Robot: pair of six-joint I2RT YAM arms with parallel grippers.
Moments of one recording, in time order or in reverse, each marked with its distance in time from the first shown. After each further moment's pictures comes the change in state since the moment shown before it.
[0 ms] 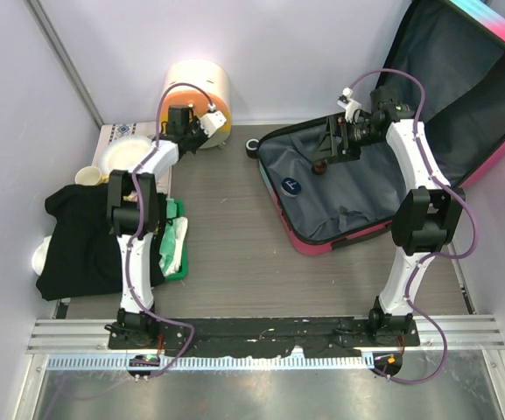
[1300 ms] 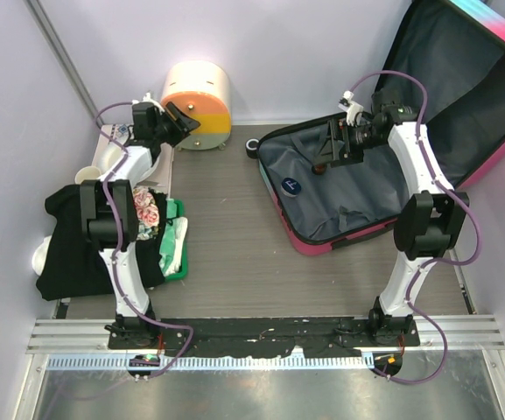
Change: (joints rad) left arm 0.136 -0.227 -0.249 0.233 0.127 -1.548; right arm 0.000 -0.047 -0.047 -0.011 0.045 -0.023
